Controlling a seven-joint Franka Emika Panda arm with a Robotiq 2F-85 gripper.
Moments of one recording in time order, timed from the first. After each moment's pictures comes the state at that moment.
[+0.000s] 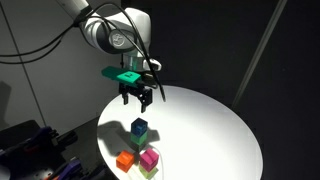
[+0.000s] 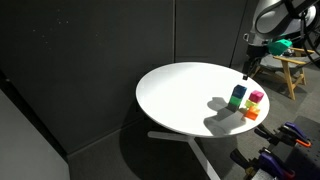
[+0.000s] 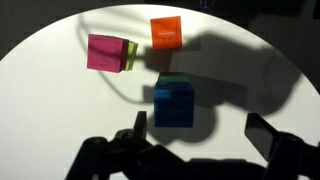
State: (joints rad) arm -0.16 -0.02 -0.19 -2.47 -0.11 2.40 -0.32
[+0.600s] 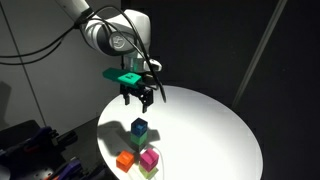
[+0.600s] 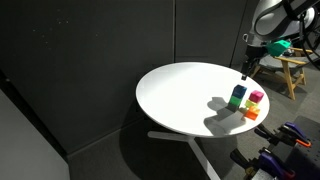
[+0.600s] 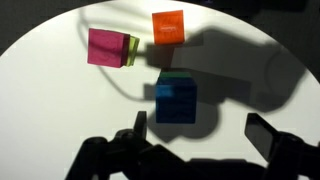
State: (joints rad) arm -0.16 -0.01 -0.19 -2.47 -0.11 2.44 -0.32
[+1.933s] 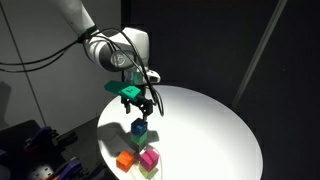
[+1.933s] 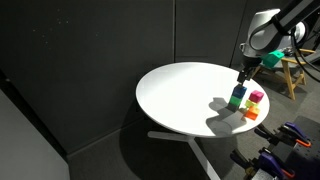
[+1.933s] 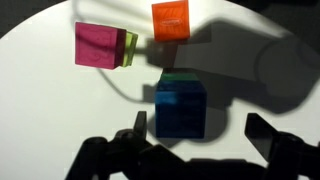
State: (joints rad) arm -0.16 0.10 -0.18 -2.48 -0.11 2.58 -0.30
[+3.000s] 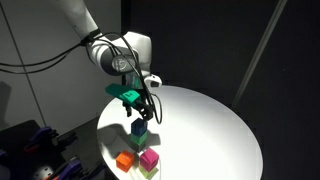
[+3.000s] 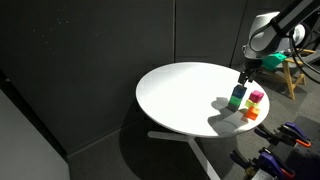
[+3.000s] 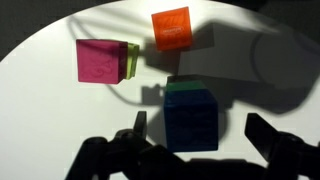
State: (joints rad) arm -0.18 0.13 -0.18 -2.48 -0.09 2.58 -0.26
